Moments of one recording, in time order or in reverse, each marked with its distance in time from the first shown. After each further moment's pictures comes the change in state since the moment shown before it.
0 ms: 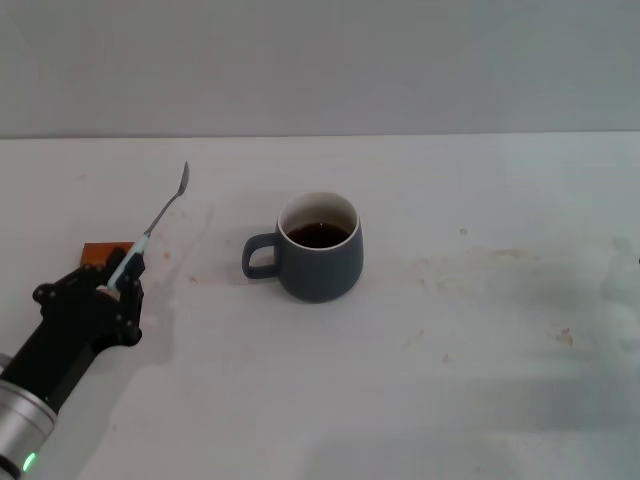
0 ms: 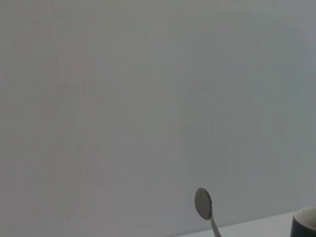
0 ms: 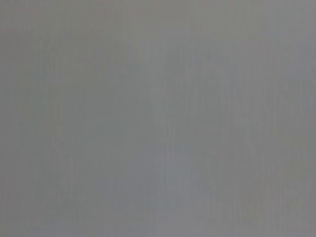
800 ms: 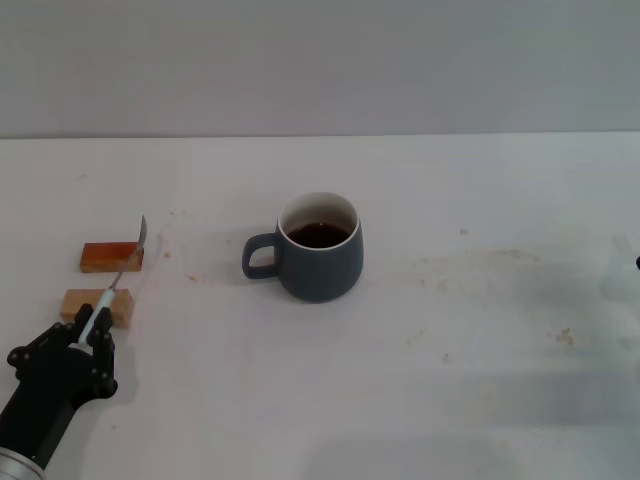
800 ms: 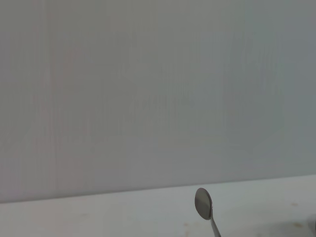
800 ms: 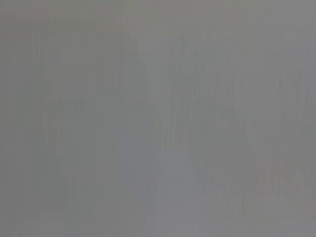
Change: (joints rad) left arm -0.004 -0.125 -0.001 0.293 -0.080 0.142 -0.018; right arm 0.011 0.000 0.000 -0.008 0.000 0.030 0.000
